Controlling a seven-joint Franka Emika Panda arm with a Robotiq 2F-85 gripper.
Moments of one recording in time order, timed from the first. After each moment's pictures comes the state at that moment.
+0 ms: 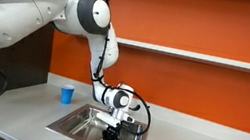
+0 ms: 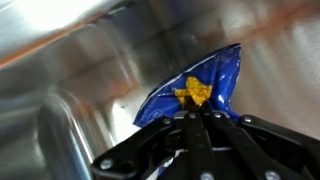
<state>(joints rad) -0.19 0.82 -0.14 -1.86 0.01 2.35 0.05</state>
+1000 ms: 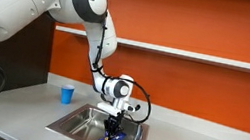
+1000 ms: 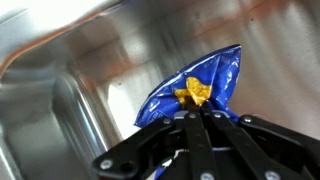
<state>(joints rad) -0.17 0.72 -0.14 -1.90 0.01 2.34 0.06</state>
